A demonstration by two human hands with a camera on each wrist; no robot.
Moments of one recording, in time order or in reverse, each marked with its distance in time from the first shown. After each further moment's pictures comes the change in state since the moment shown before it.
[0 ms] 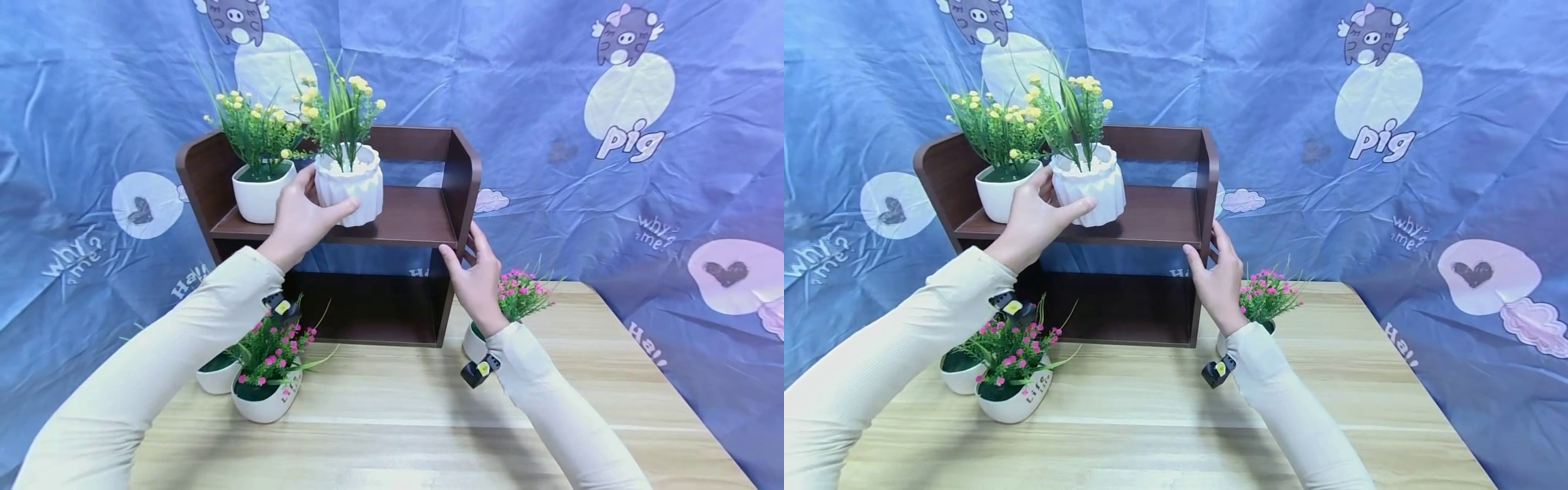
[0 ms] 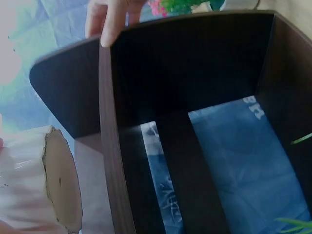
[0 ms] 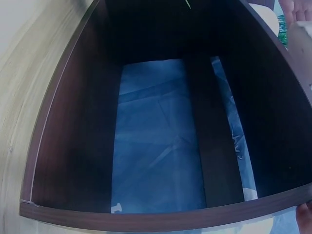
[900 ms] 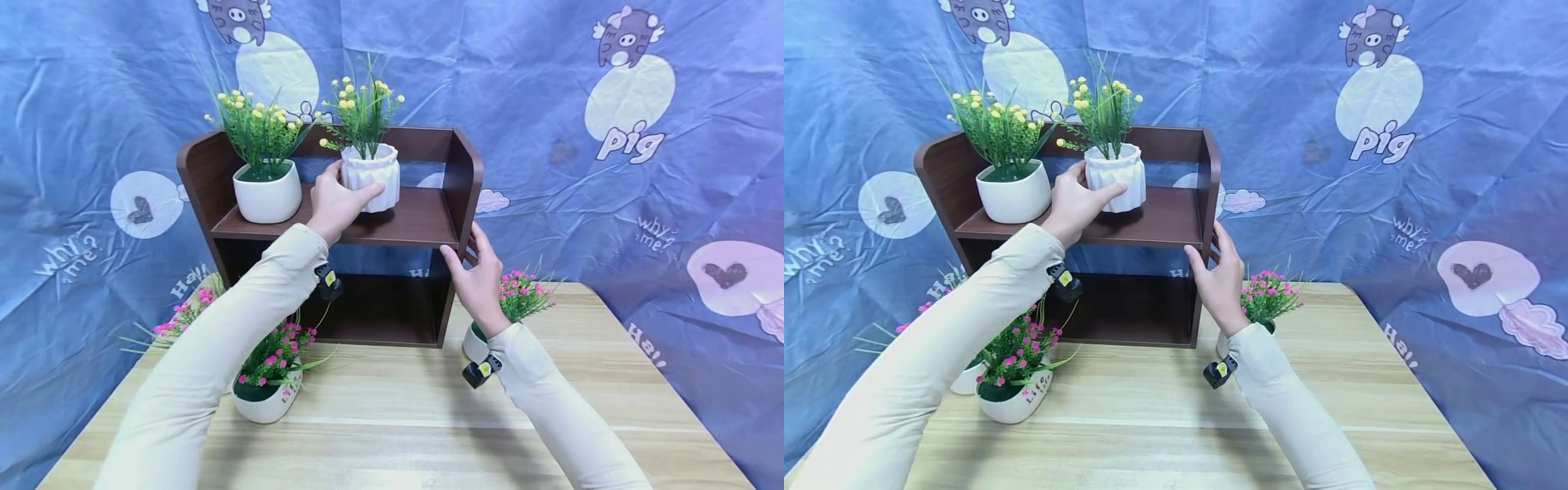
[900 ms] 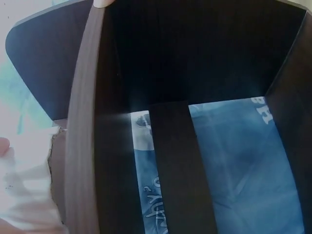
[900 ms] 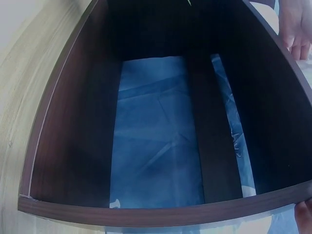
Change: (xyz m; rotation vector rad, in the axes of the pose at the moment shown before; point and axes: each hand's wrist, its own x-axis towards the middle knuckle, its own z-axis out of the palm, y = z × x) left_hand 0.040 -0.011 0.043 0.175 0.118 -0.126; right_hand -0.001 -0.004 -0.001 -0.022 -0.001 0.001
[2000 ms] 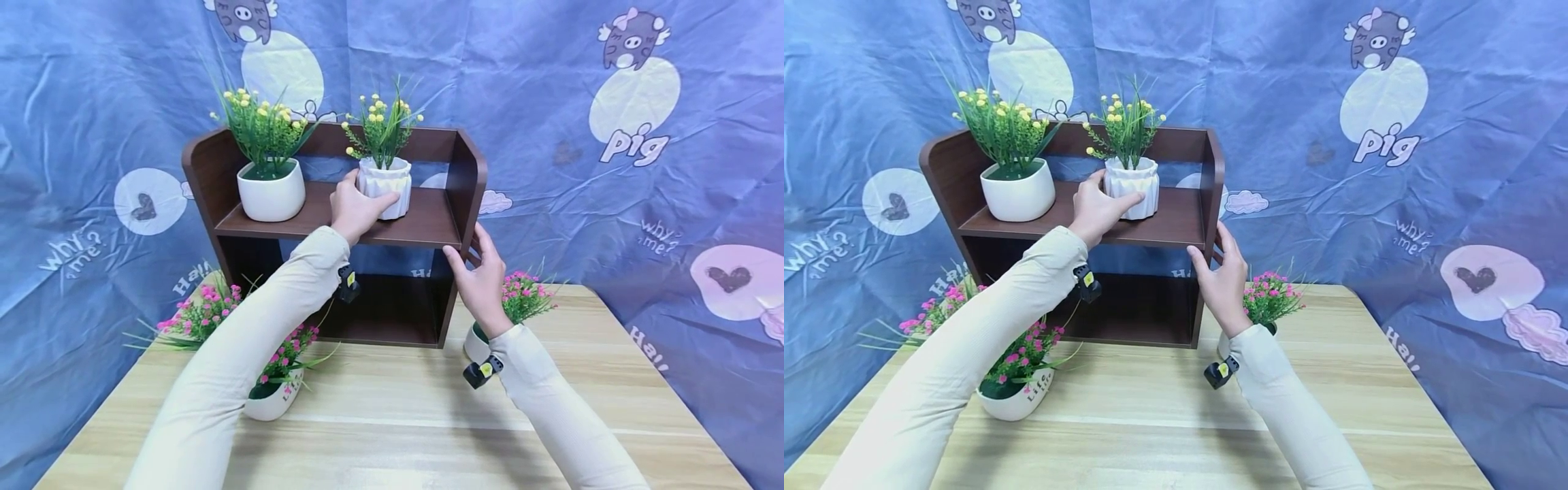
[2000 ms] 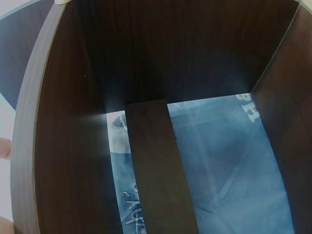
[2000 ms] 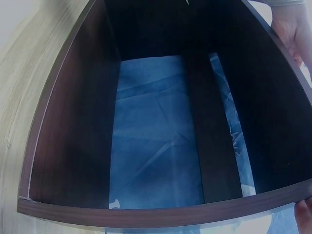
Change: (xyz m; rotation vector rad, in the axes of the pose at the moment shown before) left_hand 0.001 -0.006 0.027 0.044 -0.016 -0.046; right_hand 0.001 0.001 -0.001 0.018 -0.002 -0.009
